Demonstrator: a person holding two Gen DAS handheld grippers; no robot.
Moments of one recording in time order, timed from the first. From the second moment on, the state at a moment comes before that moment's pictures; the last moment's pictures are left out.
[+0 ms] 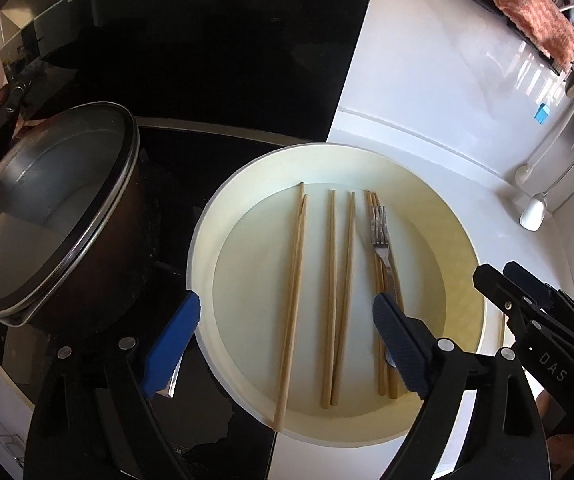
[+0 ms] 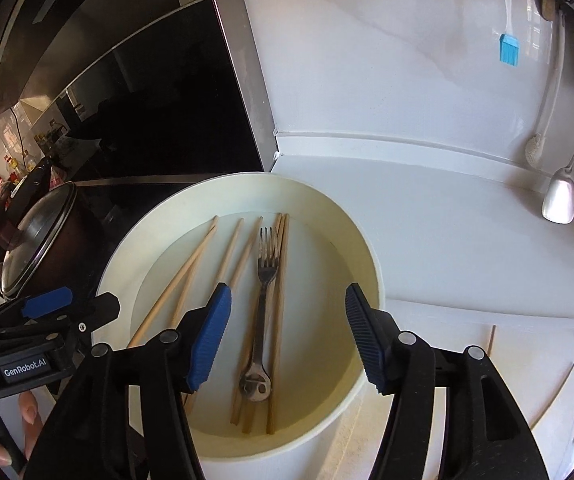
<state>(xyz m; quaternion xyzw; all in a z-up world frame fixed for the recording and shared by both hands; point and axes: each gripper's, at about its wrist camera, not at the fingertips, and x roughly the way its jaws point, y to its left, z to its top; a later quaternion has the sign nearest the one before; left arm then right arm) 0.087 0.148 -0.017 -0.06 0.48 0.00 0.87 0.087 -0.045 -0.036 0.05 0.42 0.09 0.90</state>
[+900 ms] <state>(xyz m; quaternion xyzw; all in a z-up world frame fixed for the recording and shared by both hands) -0.031 -0.062 -0.030 -0.05 0.47 -0.04 0.88 -0.091 -0.280 -0.109 0.13 0.44 -0.03 0.89</state>
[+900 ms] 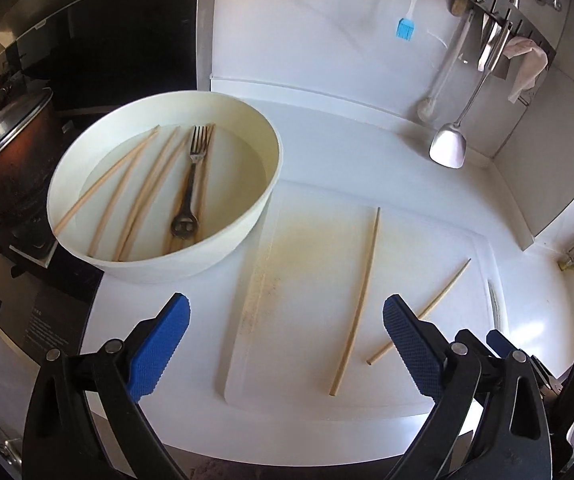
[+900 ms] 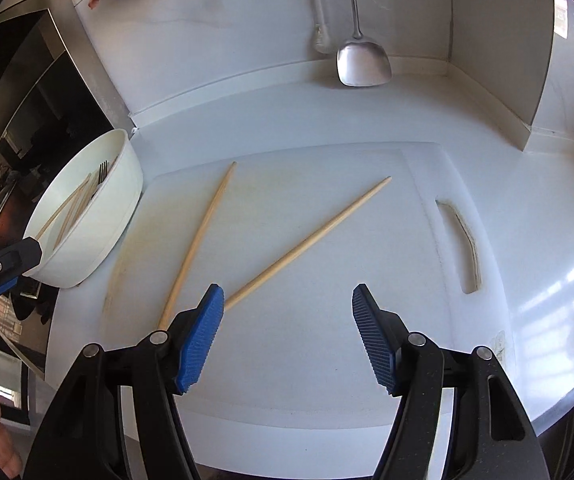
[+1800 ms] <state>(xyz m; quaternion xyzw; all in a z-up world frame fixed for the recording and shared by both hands) 0.008 -0.090 -0.099 -0.05 0.44 -0.10 0.89 -0.048 -0.256 -0.159 0.09 0.38 -0.18 0.90</state>
